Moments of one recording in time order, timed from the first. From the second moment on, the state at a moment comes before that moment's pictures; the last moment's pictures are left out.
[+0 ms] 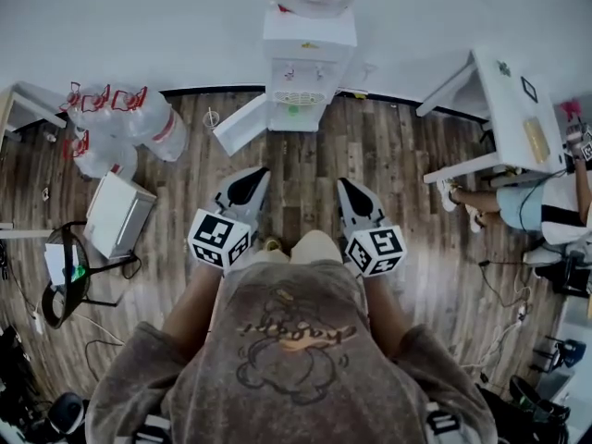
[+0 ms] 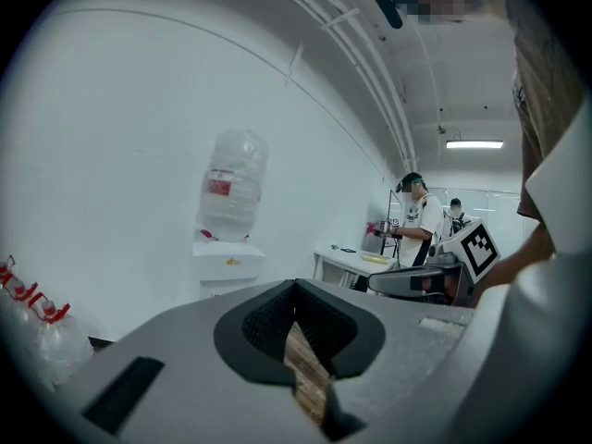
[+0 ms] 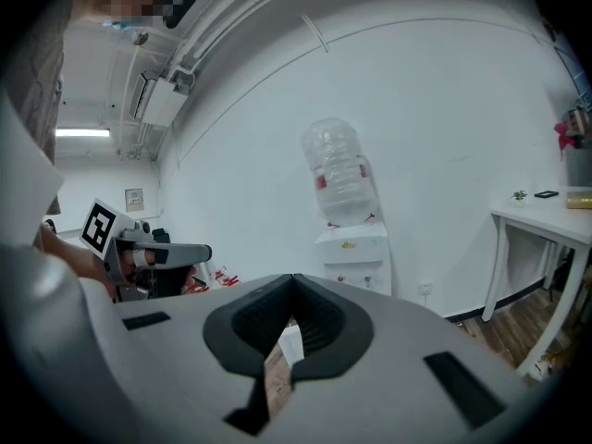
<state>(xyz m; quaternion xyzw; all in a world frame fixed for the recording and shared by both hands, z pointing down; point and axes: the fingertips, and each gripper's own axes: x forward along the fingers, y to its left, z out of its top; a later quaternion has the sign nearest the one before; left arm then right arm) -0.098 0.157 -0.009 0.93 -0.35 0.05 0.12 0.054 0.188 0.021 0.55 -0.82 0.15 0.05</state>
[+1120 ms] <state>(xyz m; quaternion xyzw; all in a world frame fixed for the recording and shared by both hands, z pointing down) -0.063 -0.026 0.125 0.92 -0.36 0.05 0.13 0.095 0.017 0.157 0.53 -0.83 0.15 0.07</state>
